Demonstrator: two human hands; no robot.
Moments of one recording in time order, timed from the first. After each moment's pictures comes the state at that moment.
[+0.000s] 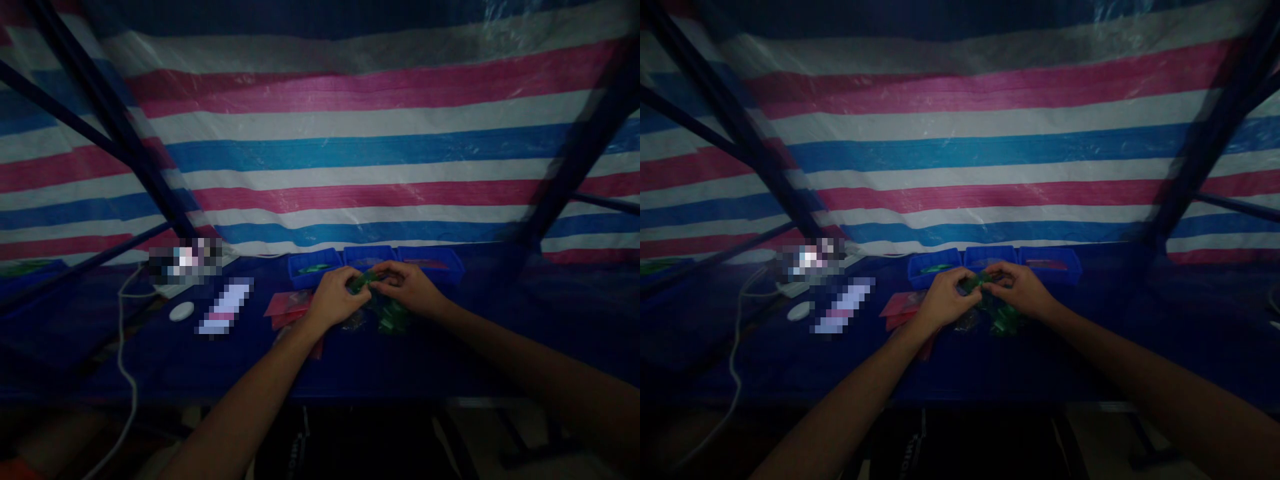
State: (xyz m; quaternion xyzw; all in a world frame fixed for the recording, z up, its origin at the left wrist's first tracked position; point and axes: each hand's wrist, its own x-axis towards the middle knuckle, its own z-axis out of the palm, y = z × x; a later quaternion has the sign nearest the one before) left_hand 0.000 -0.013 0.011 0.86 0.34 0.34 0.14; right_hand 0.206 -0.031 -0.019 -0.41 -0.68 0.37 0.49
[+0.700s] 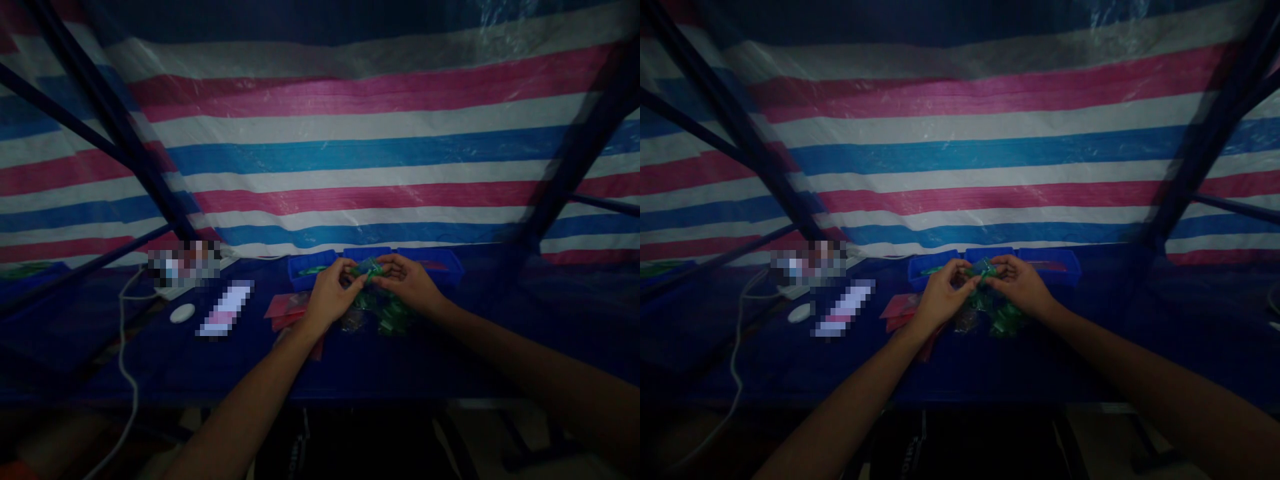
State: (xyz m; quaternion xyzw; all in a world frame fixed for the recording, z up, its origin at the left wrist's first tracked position) left_hand -0.004 -0.010 0.009 0.80 0.36 0.42 0.22; right_hand 0.206 -0.021 -0.027 -0.41 -0.61 0.38 0.55
